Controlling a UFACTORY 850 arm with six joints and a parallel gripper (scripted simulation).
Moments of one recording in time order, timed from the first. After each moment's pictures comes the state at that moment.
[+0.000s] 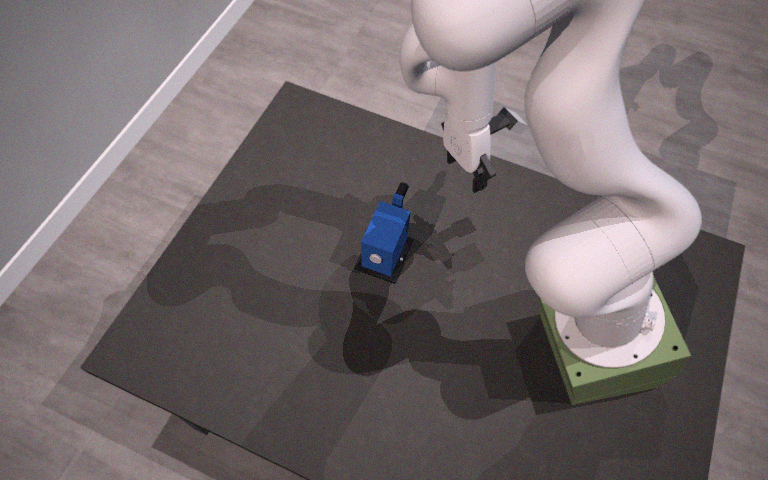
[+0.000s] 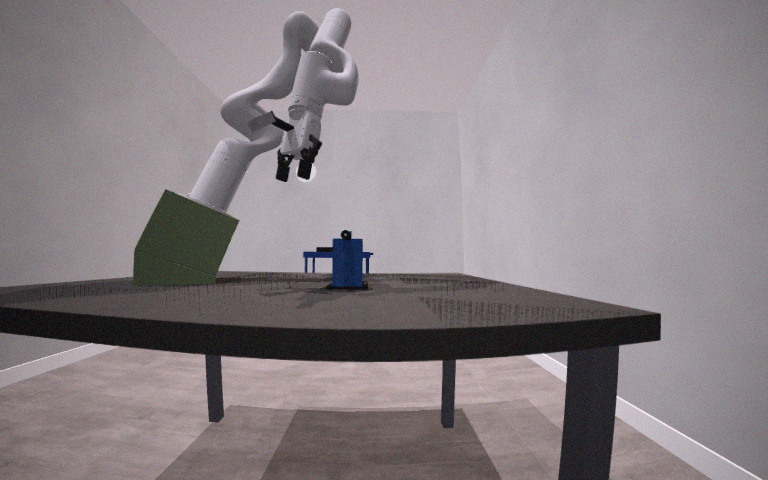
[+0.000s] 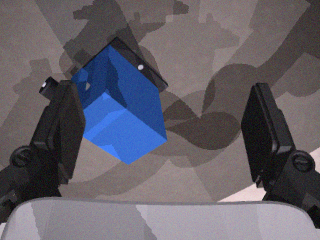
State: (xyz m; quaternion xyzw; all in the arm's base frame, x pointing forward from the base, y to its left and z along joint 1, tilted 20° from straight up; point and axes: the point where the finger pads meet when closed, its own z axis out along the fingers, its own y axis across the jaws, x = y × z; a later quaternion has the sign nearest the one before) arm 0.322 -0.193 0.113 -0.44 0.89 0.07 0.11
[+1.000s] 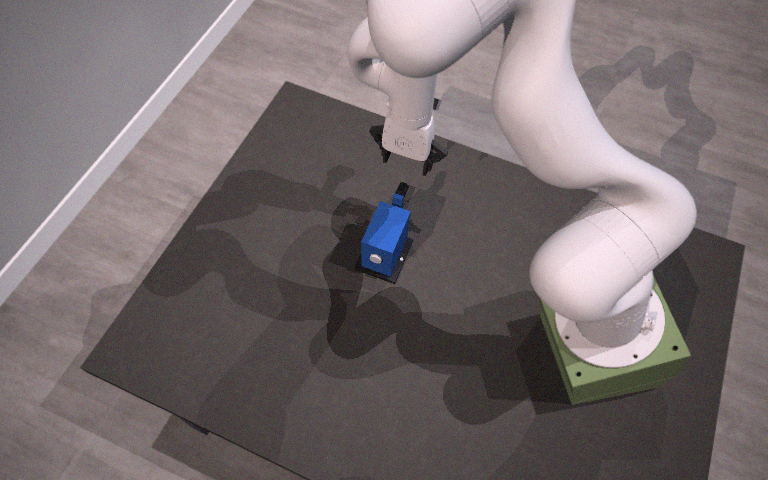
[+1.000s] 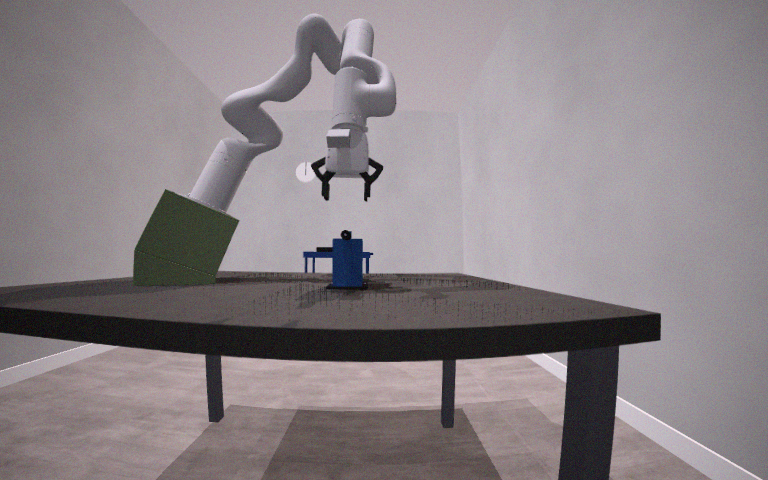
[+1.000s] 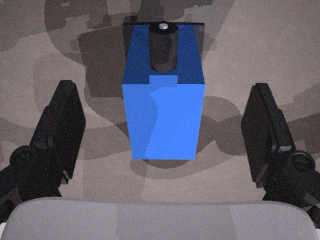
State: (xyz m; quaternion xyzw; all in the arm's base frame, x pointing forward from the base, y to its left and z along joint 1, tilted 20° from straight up) arm 0.465 -0.199 0.099 -0.70 0.69 -0.03 0.16
